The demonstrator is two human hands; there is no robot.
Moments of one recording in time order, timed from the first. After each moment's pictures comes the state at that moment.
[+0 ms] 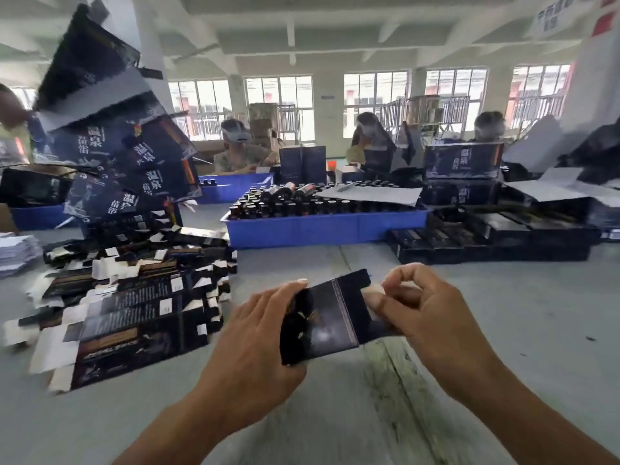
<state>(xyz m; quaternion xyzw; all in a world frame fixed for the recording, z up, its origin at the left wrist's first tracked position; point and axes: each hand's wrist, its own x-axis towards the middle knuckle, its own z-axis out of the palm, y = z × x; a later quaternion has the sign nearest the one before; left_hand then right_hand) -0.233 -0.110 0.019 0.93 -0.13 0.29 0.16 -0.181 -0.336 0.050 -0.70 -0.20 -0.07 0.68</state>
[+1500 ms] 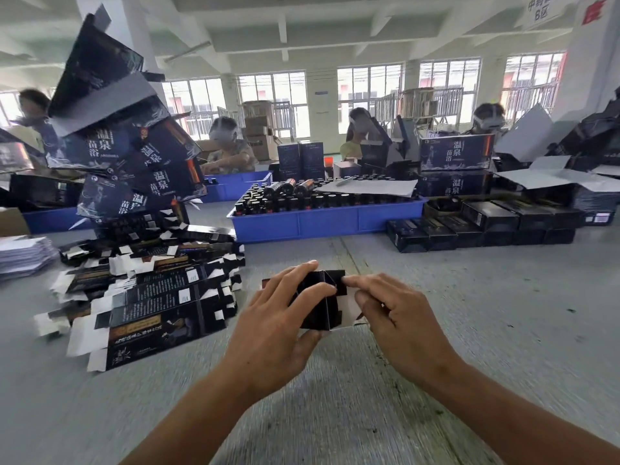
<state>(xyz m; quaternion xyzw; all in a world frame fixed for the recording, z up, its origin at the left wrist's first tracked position) -0.243 -0.113 0.021 0.91 -0.21 0.34 0.08 -0.208 -0.317 0.027 -0.81 -0.31 -0.23 0.43</state>
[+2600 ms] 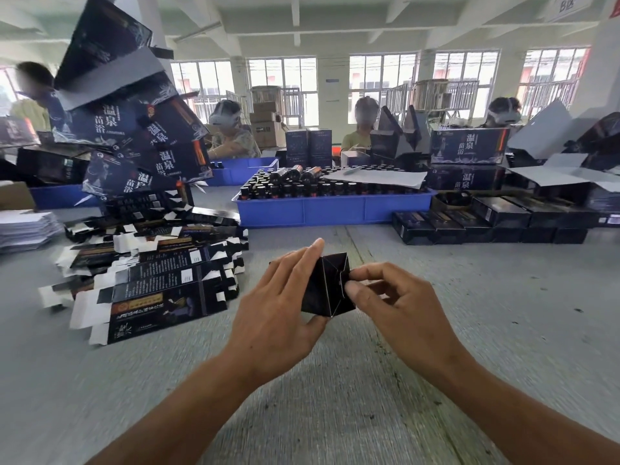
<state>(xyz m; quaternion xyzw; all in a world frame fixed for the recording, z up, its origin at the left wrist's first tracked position) -0.246 -0.124 0.018 0.90 -0.15 0.39 0.13 -0.208 -0.316 0.025 -0.75 -0.28 -0.14 0.58</state>
